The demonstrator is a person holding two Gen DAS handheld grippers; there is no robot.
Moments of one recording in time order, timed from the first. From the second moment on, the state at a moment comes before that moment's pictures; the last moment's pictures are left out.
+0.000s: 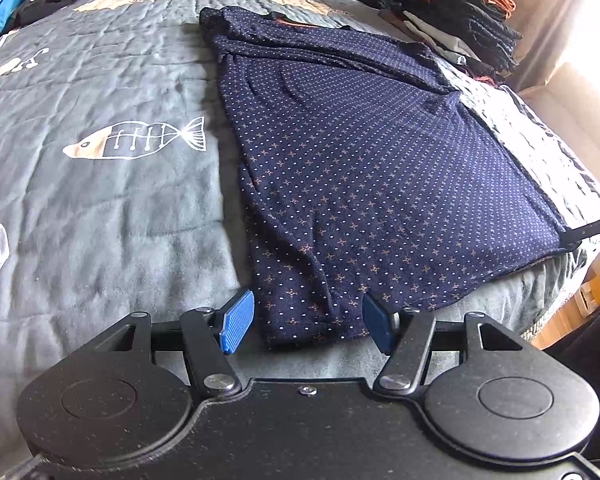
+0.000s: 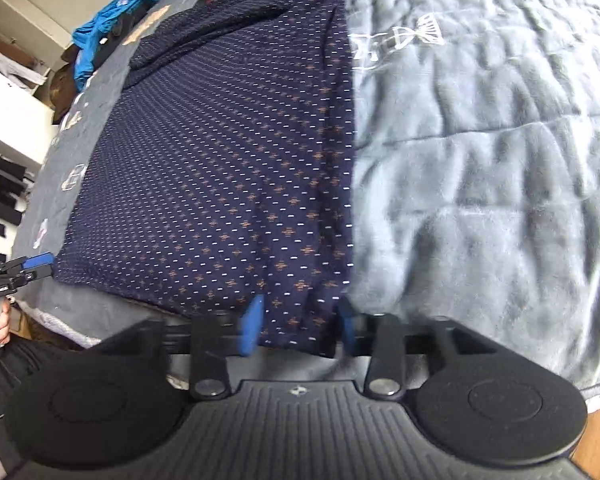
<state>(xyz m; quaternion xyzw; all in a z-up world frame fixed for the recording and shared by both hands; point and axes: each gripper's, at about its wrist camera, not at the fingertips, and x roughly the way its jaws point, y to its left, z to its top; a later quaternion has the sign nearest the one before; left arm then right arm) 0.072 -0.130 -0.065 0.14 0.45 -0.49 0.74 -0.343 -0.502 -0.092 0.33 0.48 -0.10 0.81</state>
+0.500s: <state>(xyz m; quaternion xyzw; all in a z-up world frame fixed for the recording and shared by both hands) 0.122 -0.111 -0.083 -0.01 0.56 -0.44 0.70 -0.348 -0.507 -0.103 0.37 0.45 -0.10 0.80</state>
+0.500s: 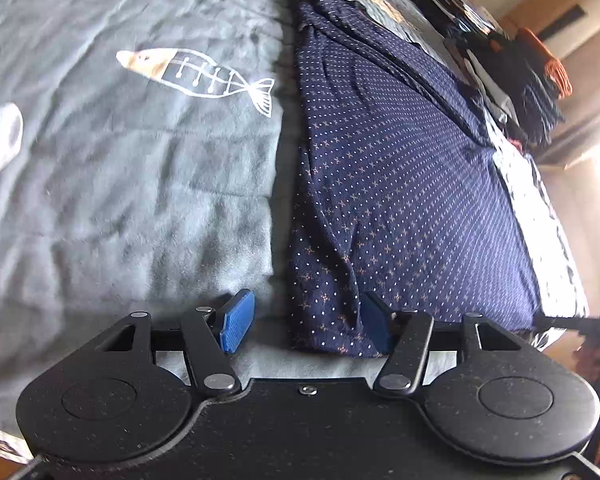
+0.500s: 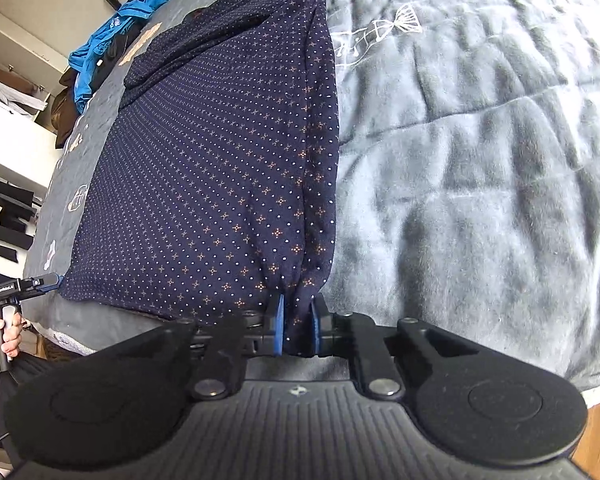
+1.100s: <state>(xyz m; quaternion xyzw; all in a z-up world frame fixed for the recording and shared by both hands) 0.112 -0.113 -0.086 -0.01 0.57 -0.45 0.69 -0.349 -0.511 -0.102 0.40 0.43 -0.10 0.80</state>
